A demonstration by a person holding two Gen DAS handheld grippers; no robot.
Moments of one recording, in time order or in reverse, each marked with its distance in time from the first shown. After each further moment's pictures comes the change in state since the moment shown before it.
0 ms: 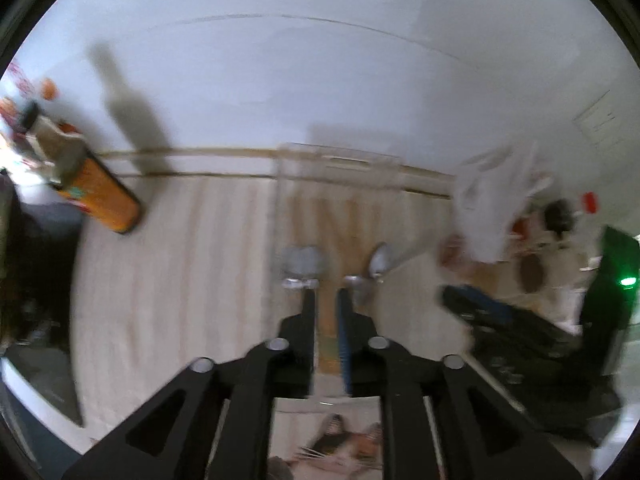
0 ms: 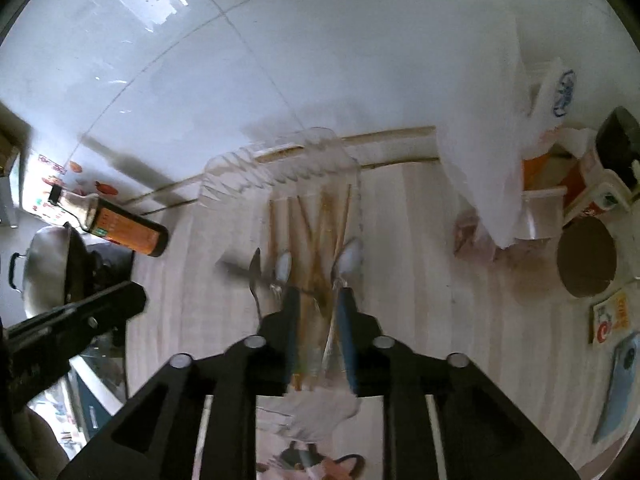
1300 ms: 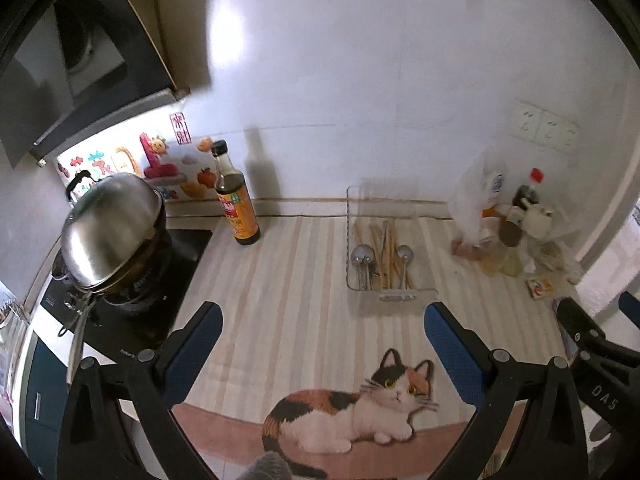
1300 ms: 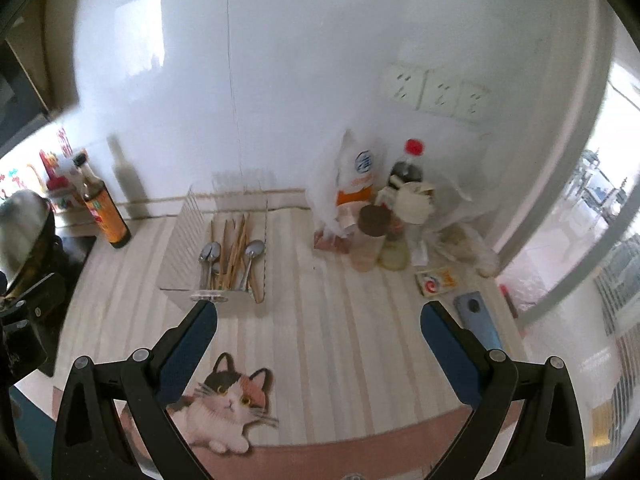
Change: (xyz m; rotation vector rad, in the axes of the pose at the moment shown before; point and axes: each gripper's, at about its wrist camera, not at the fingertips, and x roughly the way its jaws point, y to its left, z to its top) left arm -0.189 0.008 -0.222 0.037 -0.440 0.165; right arm -0.213 0.041 -0.215 -0.077 -0.443 -0.419
